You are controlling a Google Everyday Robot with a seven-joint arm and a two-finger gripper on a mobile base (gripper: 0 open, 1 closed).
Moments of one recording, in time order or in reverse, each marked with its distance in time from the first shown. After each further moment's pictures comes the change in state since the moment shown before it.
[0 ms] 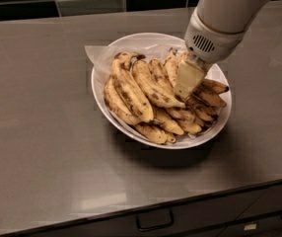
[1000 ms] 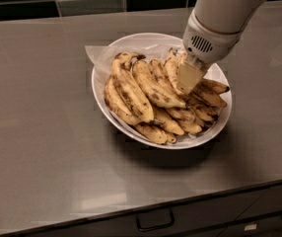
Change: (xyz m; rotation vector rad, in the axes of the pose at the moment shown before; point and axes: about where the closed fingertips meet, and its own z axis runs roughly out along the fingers) arm -0.007 0.003 0.006 -0.025 0.007 -0.028
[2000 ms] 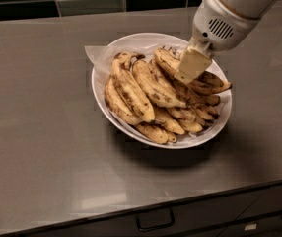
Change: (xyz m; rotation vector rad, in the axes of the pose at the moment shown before) arm -0.011 0.009 -0.033 -0.091 -0.181 -0.142
